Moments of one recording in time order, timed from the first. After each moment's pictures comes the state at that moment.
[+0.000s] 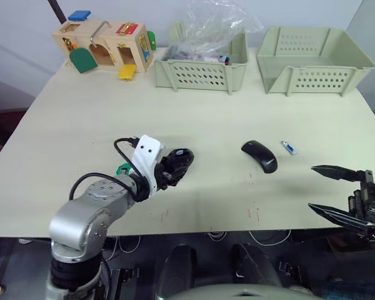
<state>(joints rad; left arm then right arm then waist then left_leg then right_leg) -0.20 0.57 0.11 -0.71 -0.54 1.23 -0.41 0.26 -0.77 -0.49 -0.39 0.84 0.27 1.30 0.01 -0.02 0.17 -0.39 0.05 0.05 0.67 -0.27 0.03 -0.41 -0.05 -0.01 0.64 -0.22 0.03</state>
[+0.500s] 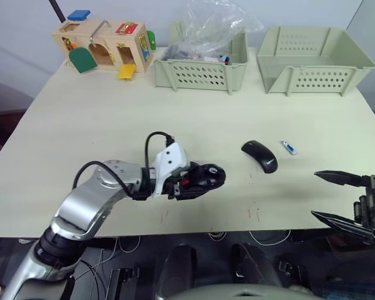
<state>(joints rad) -0.35 0.79 -0.24 -0.49 -0.42 0.72 -0.94 0.35 -0.78 -0.55 -0.46 0.84 0.28 1.29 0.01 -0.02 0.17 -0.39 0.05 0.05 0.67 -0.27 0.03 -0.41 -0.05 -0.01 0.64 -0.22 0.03</state>
